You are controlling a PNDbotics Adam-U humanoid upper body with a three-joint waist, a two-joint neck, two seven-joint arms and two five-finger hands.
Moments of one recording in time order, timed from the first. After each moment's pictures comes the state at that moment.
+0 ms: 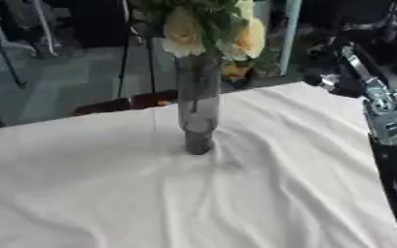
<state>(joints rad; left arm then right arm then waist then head) -0.14 0.24 0.01 -1.73 -0.27 0.03 0.19 -0.81 -0.50 -0.39 -1.07 0.55 -0.52 0.24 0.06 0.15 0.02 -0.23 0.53</state>
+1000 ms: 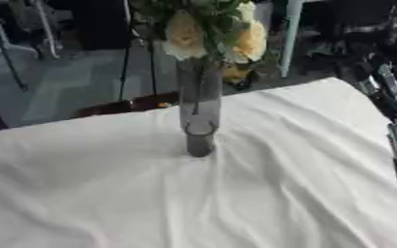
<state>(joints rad) -0.13 0.24 0.02 -1.73 -0.25 0.03 0.21 -0.66 -0.50 -0.44 -1.18 0.37 -0.47 0.15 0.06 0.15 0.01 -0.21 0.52</state>
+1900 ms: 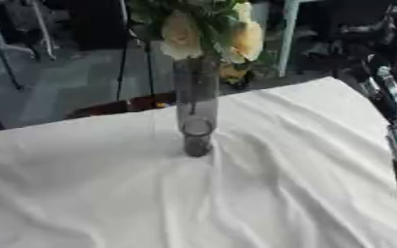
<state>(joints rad) -0.13 0.24 0.02 -1.73 -0.25 0.03 0.21 -0.65 -0.50 -0.44 -1.19 0.34 -0.46 0.17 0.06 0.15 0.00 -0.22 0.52</state>
